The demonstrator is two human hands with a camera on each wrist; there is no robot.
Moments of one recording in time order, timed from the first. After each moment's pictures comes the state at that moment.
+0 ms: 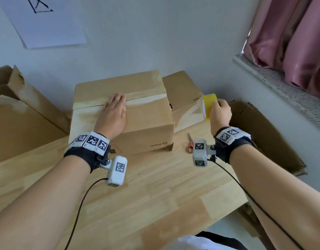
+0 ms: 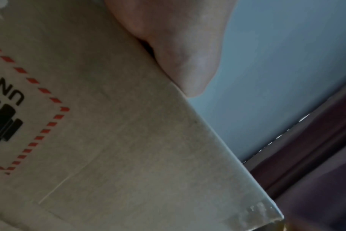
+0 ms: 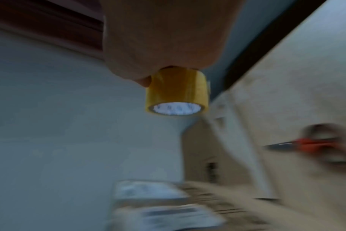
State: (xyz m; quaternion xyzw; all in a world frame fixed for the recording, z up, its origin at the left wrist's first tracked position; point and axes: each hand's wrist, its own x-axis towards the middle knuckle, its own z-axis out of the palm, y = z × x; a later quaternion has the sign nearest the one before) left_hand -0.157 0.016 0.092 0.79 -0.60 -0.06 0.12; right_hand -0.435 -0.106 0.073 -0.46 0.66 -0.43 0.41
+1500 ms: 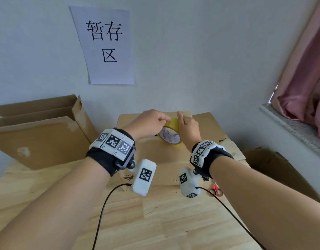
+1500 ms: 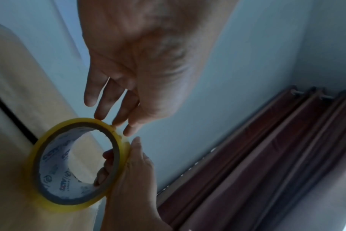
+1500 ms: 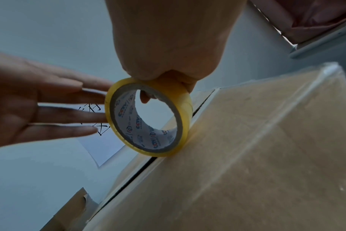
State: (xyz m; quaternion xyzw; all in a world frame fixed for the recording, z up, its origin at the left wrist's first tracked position) left_hand -0.179 0.019 0.221 0.77 -0.56 -0.20 0.23; right_hand -0.288 -0.073 0.153 -0.72 0.46 -0.31 0.41
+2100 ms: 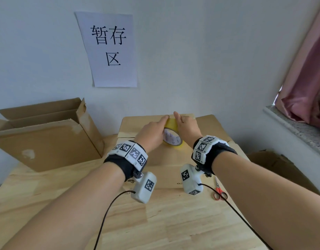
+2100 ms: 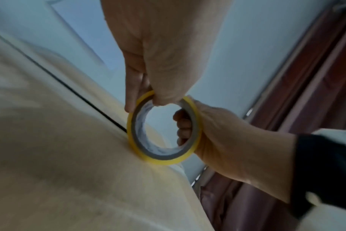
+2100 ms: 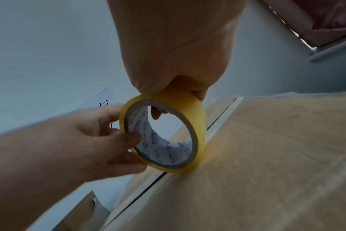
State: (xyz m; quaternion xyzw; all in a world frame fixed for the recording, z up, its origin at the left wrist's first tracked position) left_hand -0.170 0.007 0.177 0.78 -0.61 -0.08 0.13; right_hand -0.275 -0.085 0.161 -0.77 0.46 -0.22 0.39
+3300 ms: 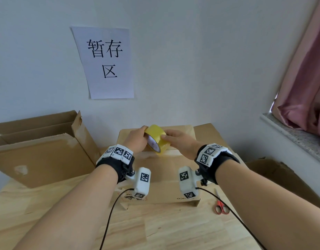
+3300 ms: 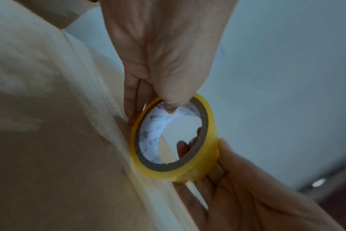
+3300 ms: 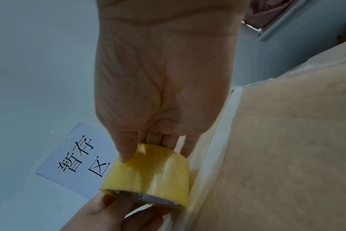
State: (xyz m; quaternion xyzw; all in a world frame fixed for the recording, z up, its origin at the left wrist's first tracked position) left_hand -0.110 -0.015 0.164 0.82 -0.50 -0.17 0.22; right_hand -0.267 -0.093 0.160 -0.70 0.29 -0.14 0.63
